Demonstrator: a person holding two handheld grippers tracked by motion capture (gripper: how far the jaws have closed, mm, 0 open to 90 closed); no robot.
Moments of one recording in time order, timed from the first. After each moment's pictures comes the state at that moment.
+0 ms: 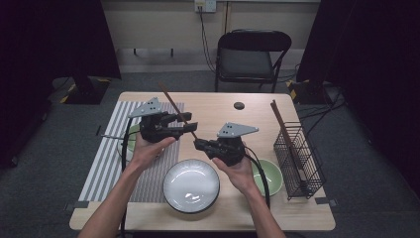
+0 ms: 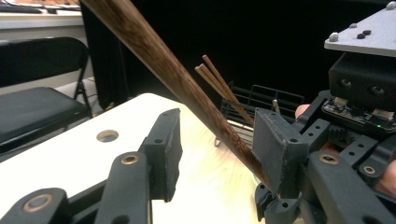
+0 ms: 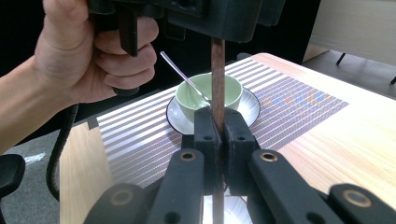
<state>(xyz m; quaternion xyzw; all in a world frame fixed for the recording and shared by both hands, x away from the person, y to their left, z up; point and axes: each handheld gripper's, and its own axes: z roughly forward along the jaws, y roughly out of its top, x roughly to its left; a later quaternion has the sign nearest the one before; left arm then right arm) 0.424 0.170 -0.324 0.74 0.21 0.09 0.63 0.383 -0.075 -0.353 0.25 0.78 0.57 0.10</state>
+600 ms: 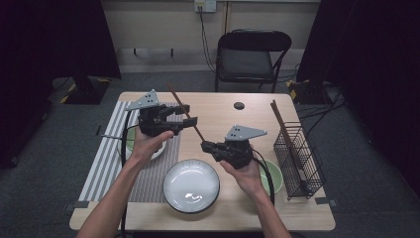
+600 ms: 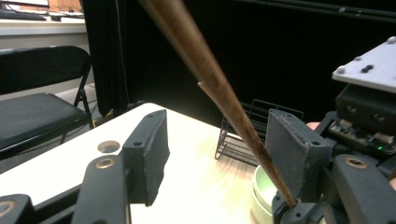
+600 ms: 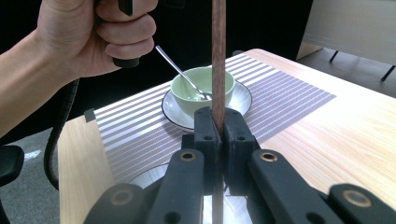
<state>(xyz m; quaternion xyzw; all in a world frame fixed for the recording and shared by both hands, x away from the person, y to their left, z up) 0.432 0.171 -0.311 0.73 0.22 0.09 0.64 0.376 -0.093 -0.354 0.25 0.78 0.56 0.11</state>
